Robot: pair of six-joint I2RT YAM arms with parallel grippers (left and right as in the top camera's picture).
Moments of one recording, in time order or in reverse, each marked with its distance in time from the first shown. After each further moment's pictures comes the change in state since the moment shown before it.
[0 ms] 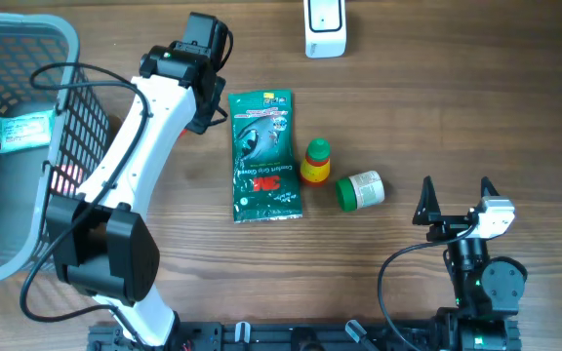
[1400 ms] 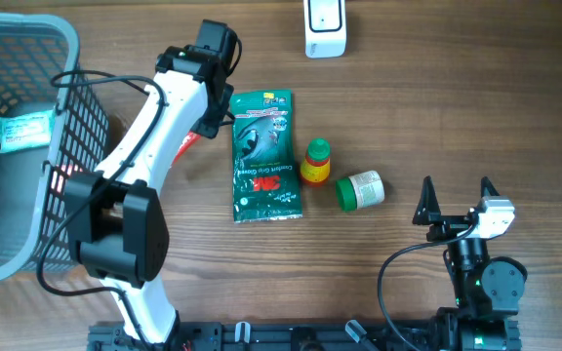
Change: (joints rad) left arm -0.016 0.094 0.000 0.001 0.050 -0.045; right arm 0.000 0.000 0.000 0.000 0.000 0.000
